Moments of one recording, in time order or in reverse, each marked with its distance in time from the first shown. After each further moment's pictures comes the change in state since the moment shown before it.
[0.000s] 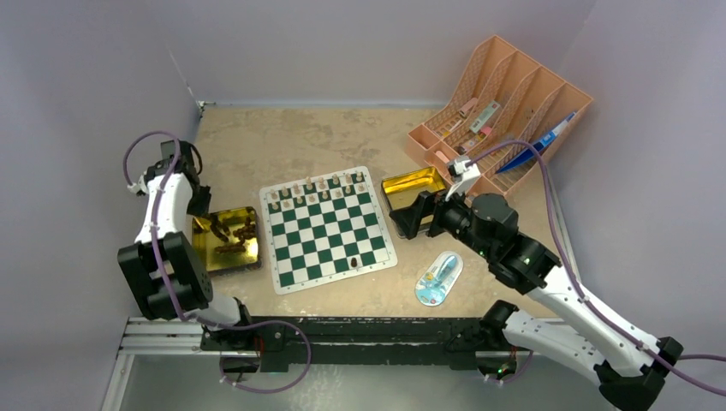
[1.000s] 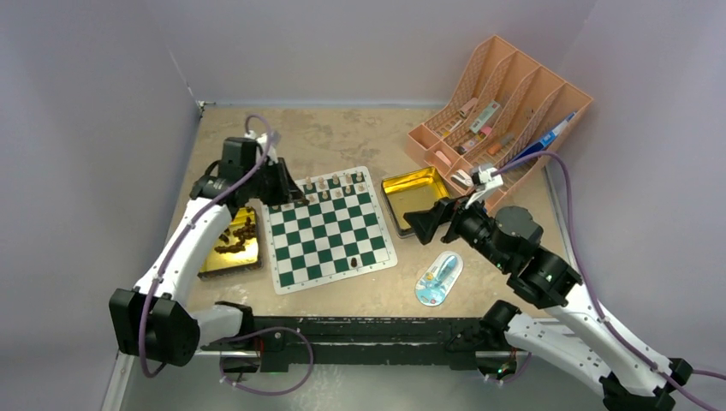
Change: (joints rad) left arm -0.490 -0.301 -0.092 0.253 0.760 0.650; right arm 0.000 -0.145 -0.013 -0.055 0.042 0.005
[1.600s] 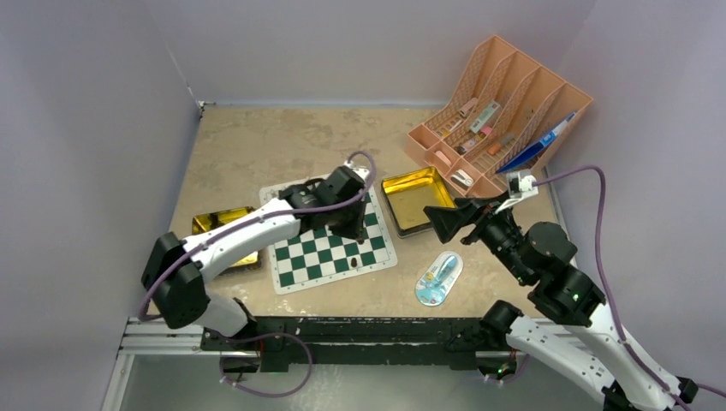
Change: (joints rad) left arm -0.663 0.229 0.101 -0.023 -0.348 -0.090; right arm 0.000 -0.121 0.023 -0.024 0.090 0.042
